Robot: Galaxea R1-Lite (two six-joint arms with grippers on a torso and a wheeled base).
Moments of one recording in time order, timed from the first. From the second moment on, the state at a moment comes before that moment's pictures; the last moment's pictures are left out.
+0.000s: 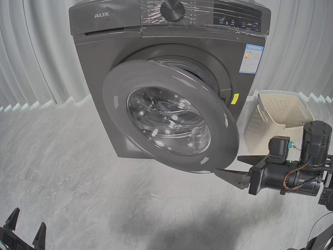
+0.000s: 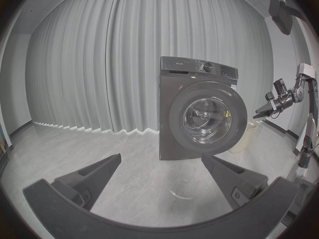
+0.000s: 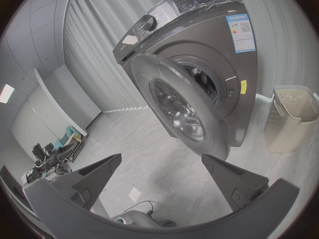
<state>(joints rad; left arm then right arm) 0.00 0.01 -0.02 0.00 -0.03 -0.01 0.67 1.45 -0.51 -0.63 0.09 0.26</state>
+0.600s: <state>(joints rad) 0.00 0.02 -0.02 0.00 -0.03 -0.01 0.70 1.55 -0.54 -0.73 0.09 0.28</state>
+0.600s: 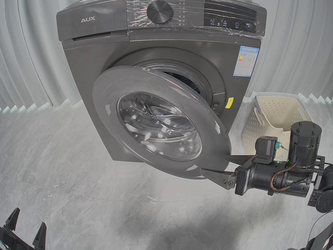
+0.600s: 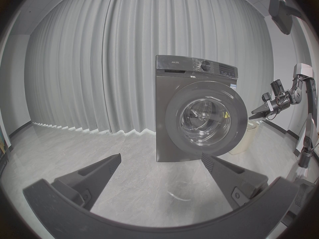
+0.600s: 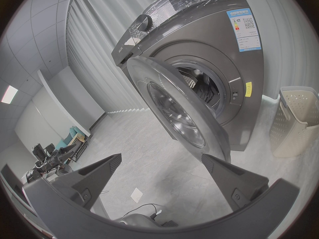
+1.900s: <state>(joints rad) 0.00 0.02 -0.02 0.00 -0.03 -0.01 0.67 1.69 -0.54 -1.05 -0.03 0.25</state>
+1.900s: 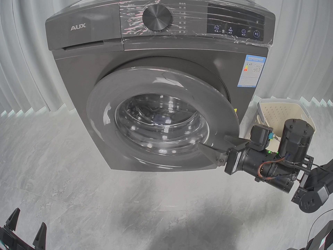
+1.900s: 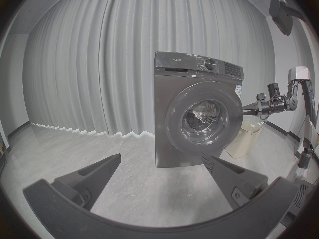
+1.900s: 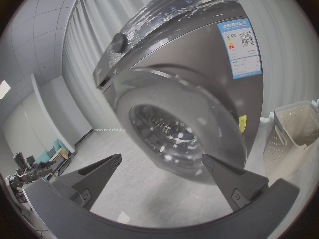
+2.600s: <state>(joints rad) 0.00 0.02 -0.02 0.00 -0.03 -0.01 0.62 1.88 -0.75 -1.22 -0.15 0.18</state>
